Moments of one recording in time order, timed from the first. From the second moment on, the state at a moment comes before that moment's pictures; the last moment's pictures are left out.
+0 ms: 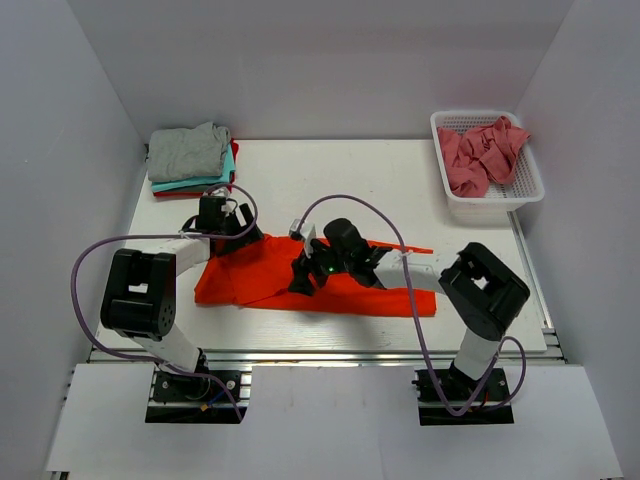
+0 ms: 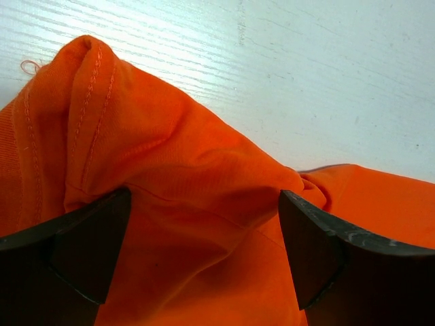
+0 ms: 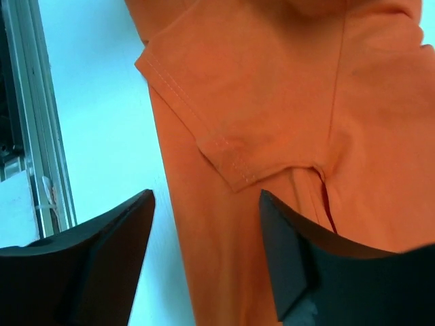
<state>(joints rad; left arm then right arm) -0.13 1.63 0.82 -0.02 0.11 -0.49 0.88 1.75 0.94 0.26 -0.50 0.02</state>
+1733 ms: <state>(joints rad) -0.20 2.27 1.68 -0.14 0.23 -0.37 0.35 1.38 0.69 -0.23 0.06 0.30</state>
